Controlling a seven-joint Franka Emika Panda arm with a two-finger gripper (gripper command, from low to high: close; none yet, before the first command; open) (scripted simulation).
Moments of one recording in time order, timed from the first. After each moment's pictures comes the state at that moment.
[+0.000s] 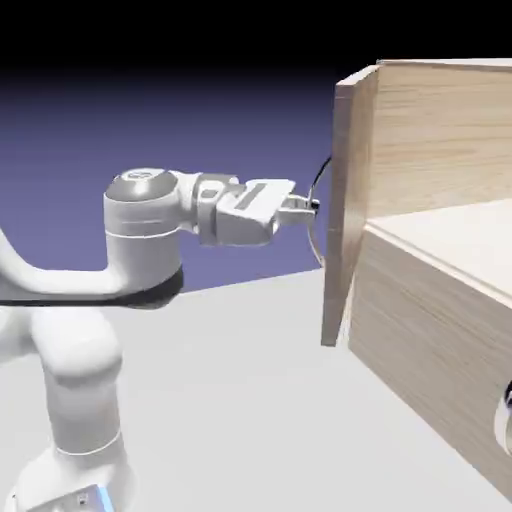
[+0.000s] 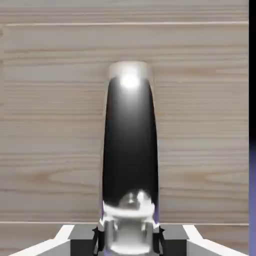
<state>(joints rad) 0.11 -1.39 -0.36 -2.96 -1.94 2.41 2.37</state>
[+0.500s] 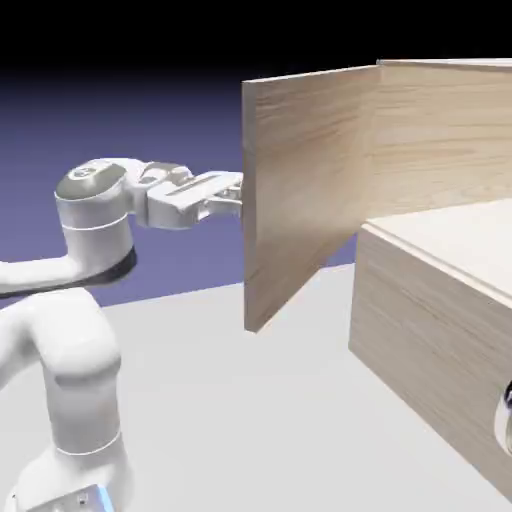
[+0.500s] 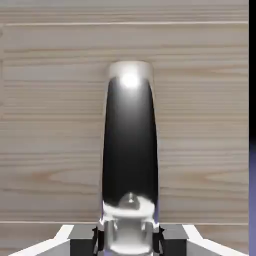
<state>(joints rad) 0.16 -1.60 0.18 -3.07 -1.33 2.08 2.23</state>
